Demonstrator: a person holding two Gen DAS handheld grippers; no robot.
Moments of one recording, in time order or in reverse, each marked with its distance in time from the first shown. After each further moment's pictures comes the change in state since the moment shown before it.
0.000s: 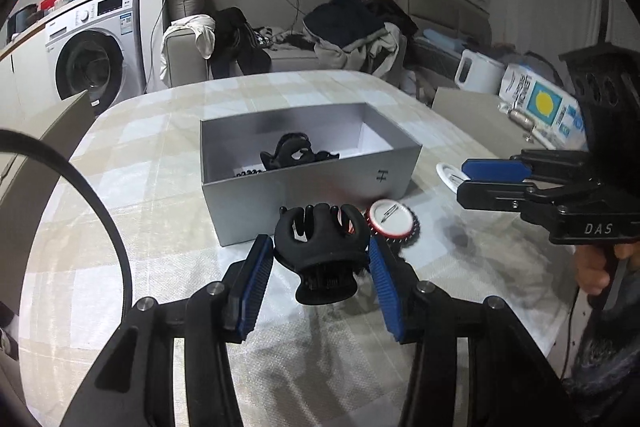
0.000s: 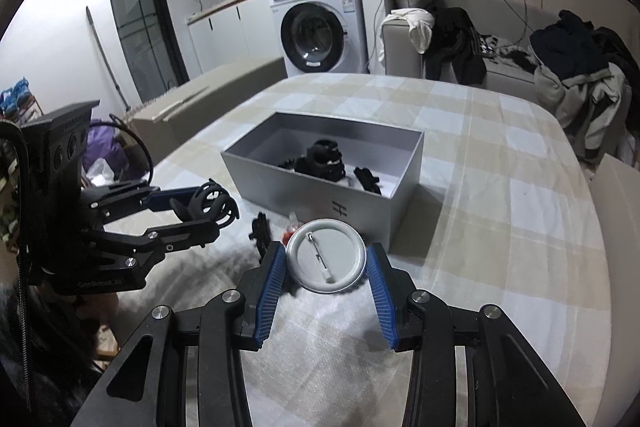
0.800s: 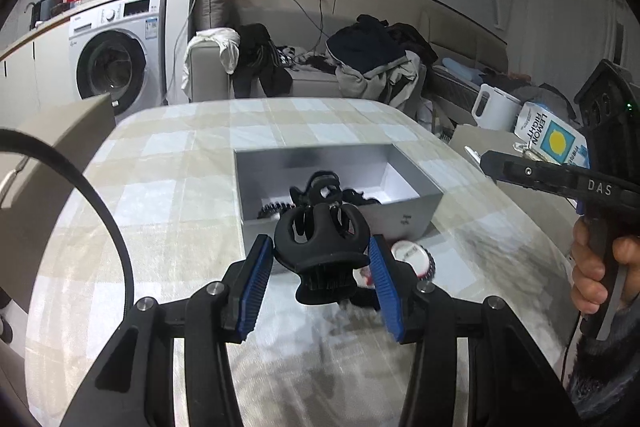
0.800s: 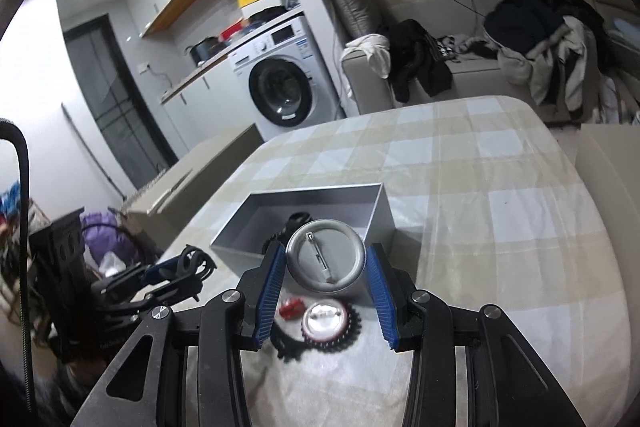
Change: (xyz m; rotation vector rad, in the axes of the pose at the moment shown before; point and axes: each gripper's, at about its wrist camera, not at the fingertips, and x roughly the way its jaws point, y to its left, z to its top) left arm -0.007 0.013 0.014 -0.068 -0.080 0.048; right arm -0.013 -0.041 0.025 0.277 -0.159 0.023
